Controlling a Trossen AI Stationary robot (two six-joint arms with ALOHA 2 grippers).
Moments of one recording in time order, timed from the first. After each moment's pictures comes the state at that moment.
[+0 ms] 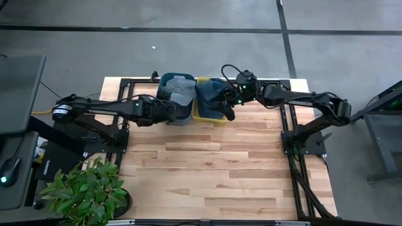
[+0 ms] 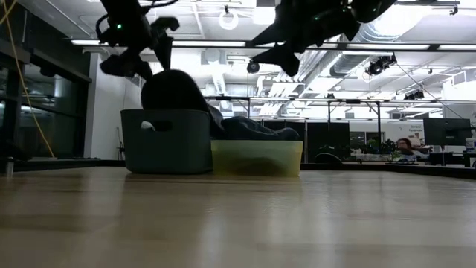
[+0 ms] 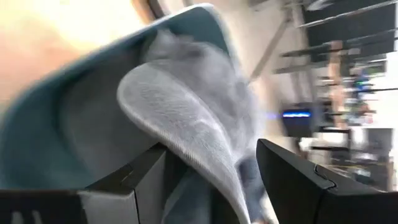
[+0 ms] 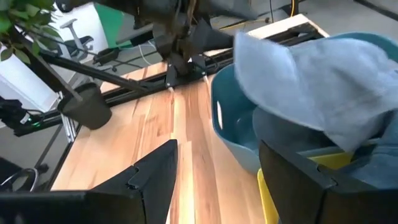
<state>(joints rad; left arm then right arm) 0.05 1.30 1.05 -0.85 -0.92 -2.34 -0.39 1.42 1.03 0.02 -0.44 0.18</state>
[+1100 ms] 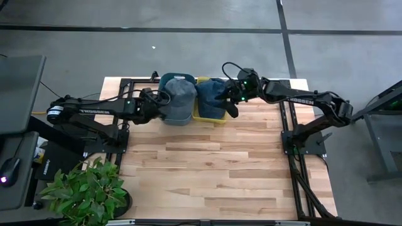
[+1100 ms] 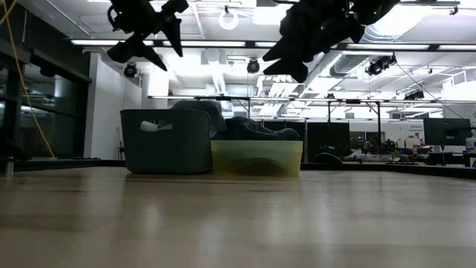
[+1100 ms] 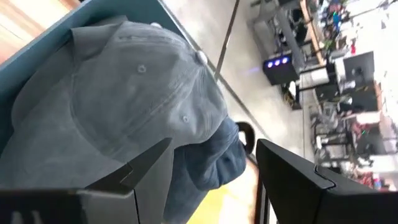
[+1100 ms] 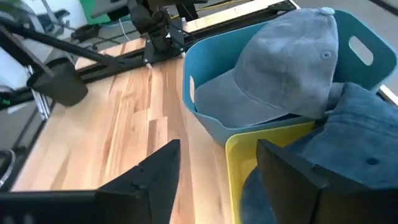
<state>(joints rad) 0.05 1.19 1.05 -0.65 -0.87 -1.87 -0.46 1.41 1.03 -0.12 -0.45 0.09</state>
